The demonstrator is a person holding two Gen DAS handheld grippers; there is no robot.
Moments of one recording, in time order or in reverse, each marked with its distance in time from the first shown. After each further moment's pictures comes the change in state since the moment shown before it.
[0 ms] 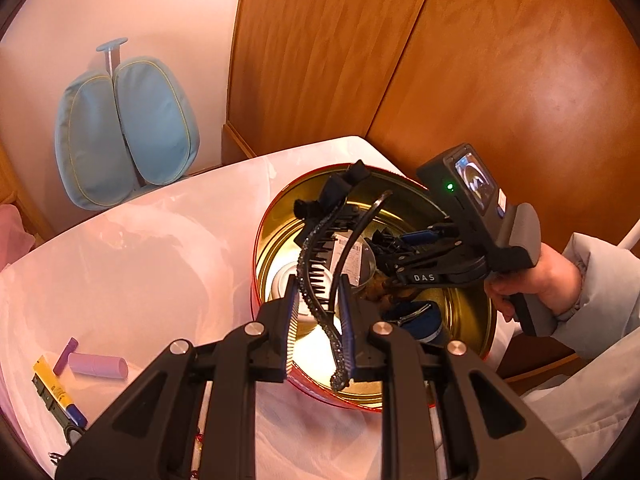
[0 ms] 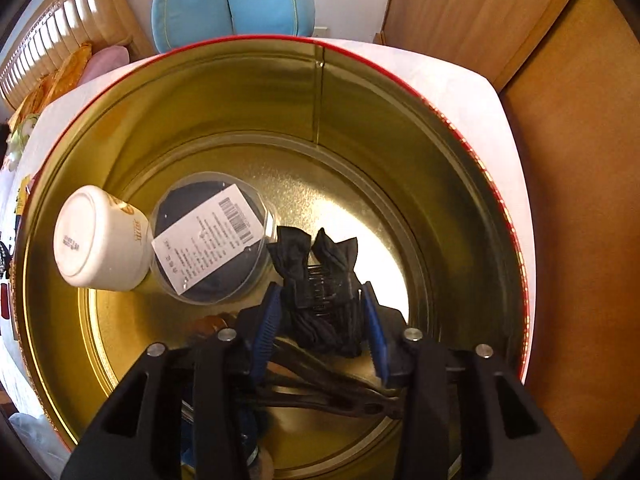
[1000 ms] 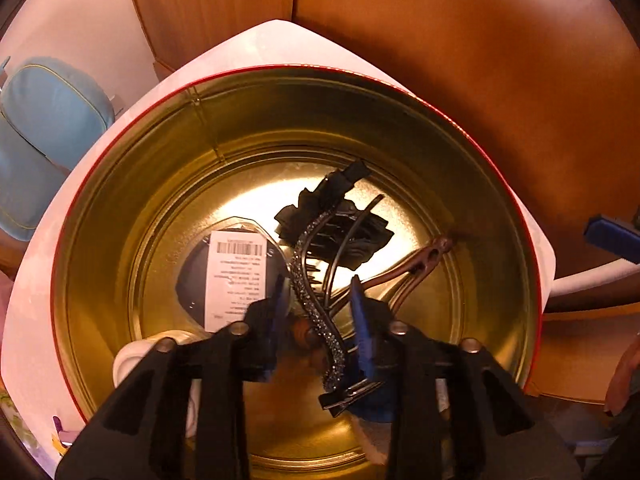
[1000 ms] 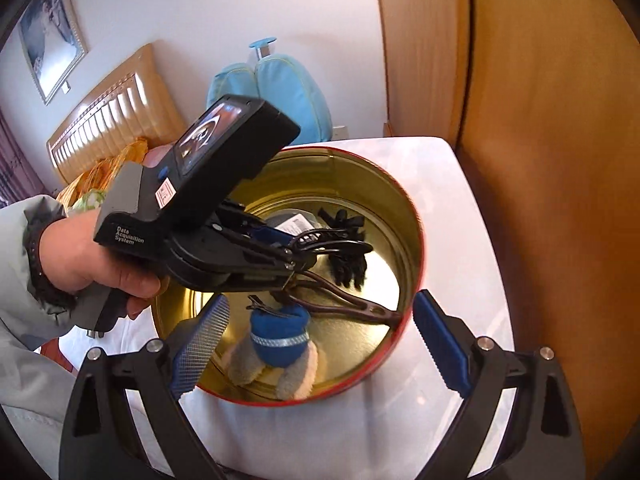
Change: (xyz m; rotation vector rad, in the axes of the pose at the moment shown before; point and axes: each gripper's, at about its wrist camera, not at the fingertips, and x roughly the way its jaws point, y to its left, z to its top) left arm 0.166 -0.087 0.042 0.212 0.438 0.003; right arm -0.129 -0.022 -0.117 0.125 -0.366 0.153
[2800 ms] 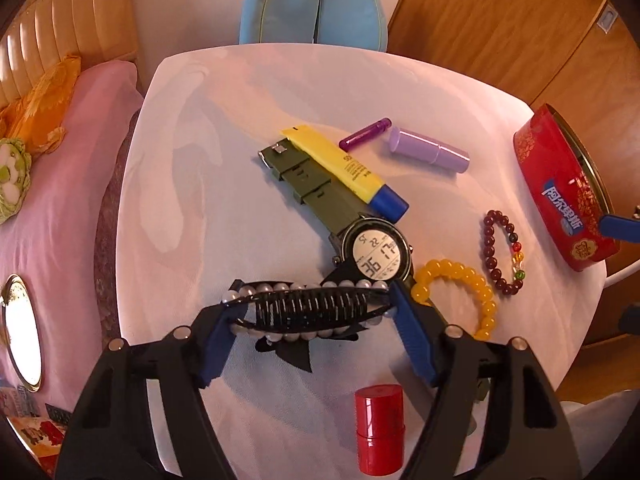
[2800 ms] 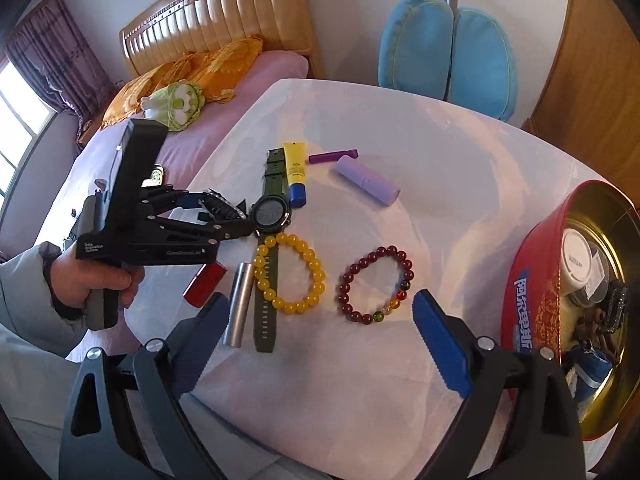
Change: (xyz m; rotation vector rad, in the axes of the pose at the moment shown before) left arm -0.117 0.275 -0.371 -0.569 -0.265 0.142; right arm 0.120 0.322 -0.005 -0.310 0.269 0.196
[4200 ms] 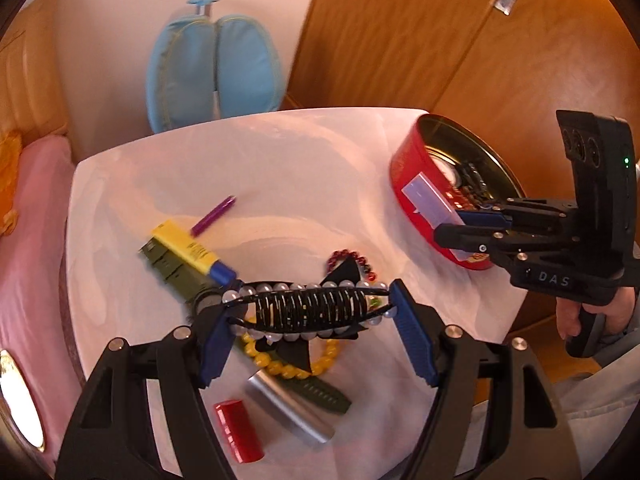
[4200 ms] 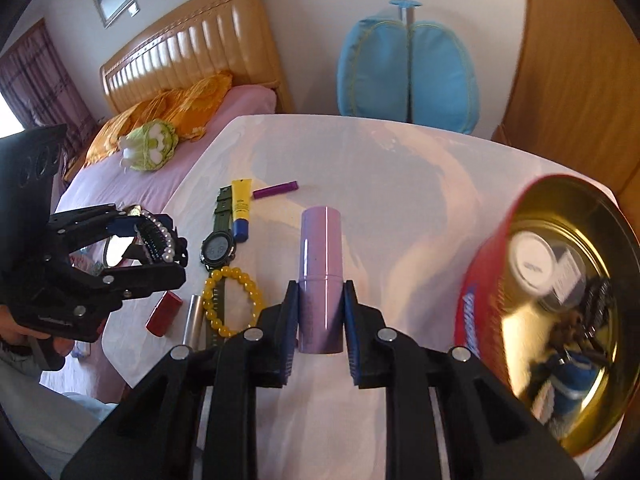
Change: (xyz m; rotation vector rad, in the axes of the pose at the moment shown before) left arm -0.064 -0.108 0.028 0.239 -0.097 -0.208; right arm -0.045 -0.062 -0.019 0.126 -0.161 -0.077
